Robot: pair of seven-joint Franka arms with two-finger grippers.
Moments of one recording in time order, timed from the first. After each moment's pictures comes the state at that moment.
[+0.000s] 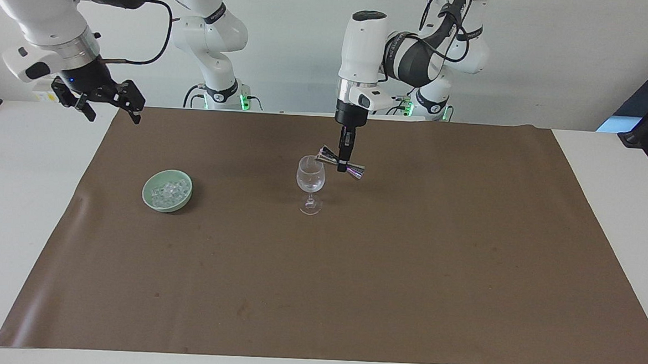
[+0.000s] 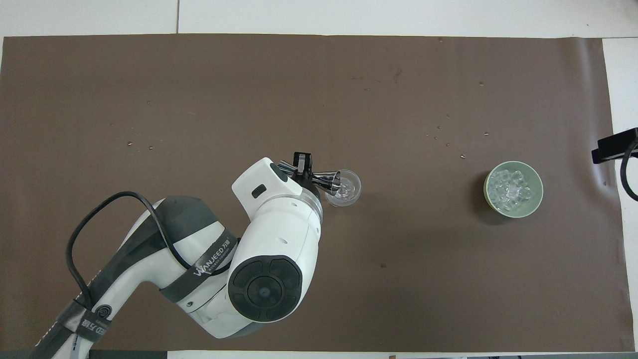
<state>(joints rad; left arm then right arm) -0.70 0.01 -0.09 -2.02 0.35 2.41 -2.38 0.03 -0.02 -0.14 -1.57 -0.04 1.50 -0.10</state>
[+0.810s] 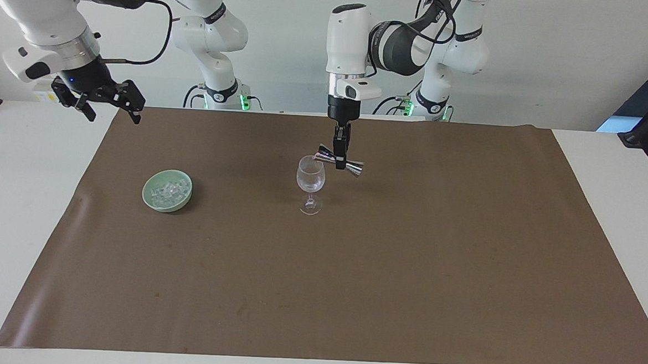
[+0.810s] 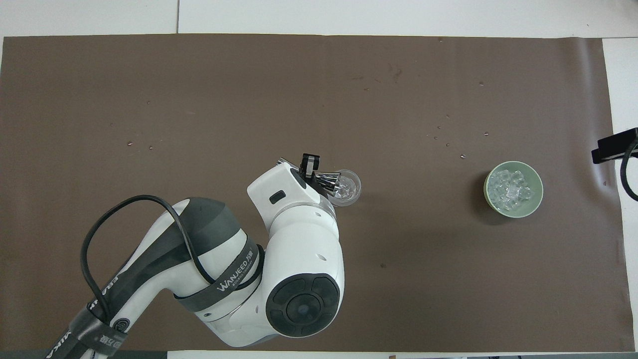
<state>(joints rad) -0.73 0.02 -0.10 -1.97 0.50 2.30 -2.40 0.03 -0.02 -0.14 -1.57 -0.04 1.50 -0.10</state>
